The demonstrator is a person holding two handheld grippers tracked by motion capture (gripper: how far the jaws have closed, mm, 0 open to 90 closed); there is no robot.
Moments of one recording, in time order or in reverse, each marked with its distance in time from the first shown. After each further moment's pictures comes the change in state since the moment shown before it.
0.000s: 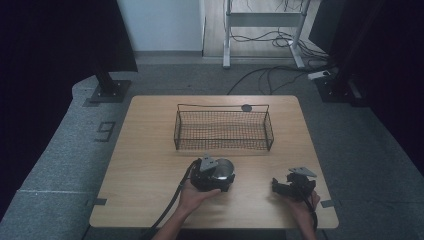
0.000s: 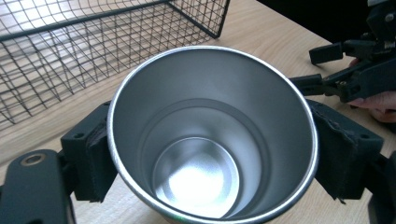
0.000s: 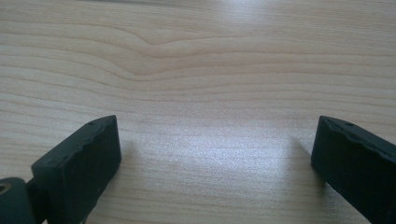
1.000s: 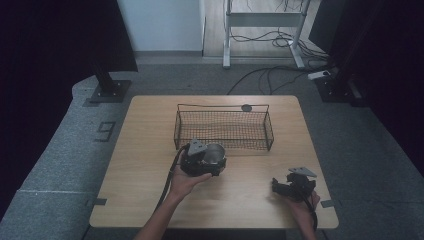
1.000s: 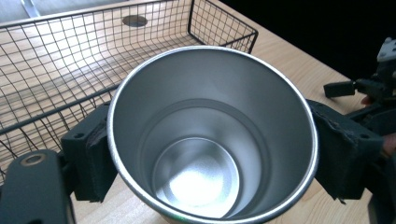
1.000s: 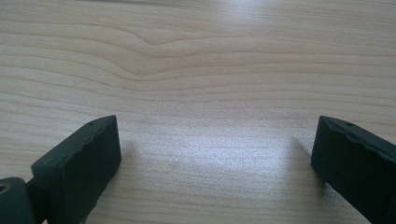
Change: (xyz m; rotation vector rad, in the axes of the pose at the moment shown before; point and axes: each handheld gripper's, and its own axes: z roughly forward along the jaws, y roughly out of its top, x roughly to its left) left arm 0.030 0.033 -0.024 -0.051 0.030 -0.019; right arm 0.000 0.000 0.000 -0.001 0.000 0.001
